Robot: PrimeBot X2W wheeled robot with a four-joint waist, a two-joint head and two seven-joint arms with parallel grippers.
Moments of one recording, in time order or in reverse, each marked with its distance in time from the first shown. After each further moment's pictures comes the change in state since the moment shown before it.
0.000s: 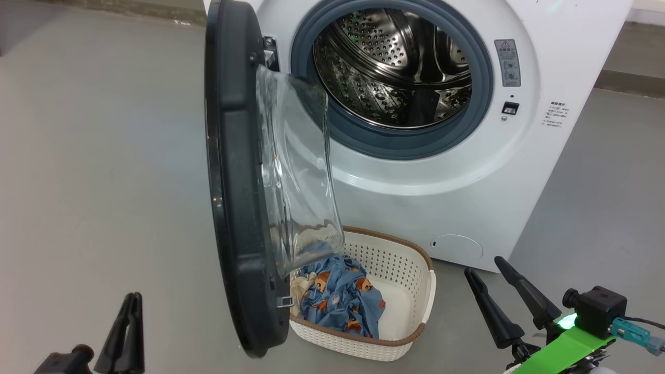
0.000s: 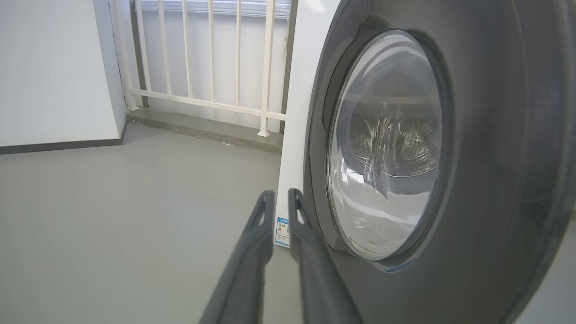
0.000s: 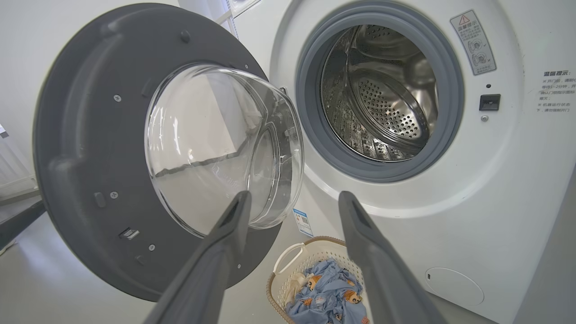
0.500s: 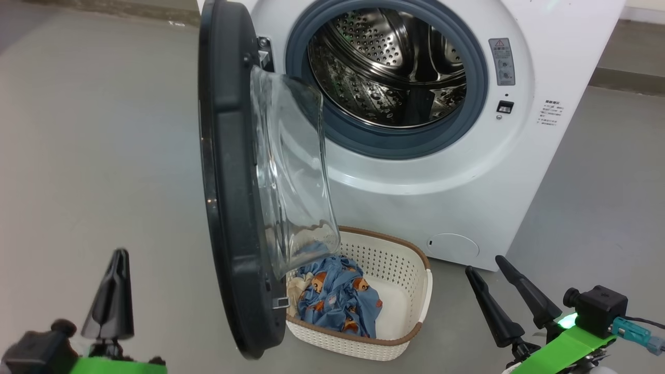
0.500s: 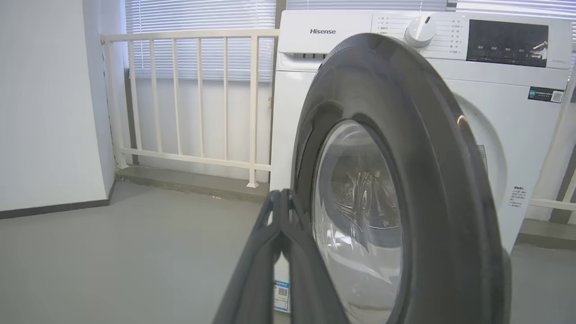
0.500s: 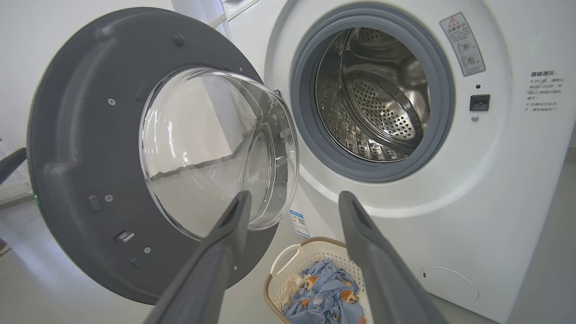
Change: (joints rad) left arm -0.027 0.002 0.023 -0.153 0.022 0.000 0.000; right arm -0.001 0.005 -0.008 0.003 -0.001 0.000 0.000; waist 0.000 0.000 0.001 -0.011
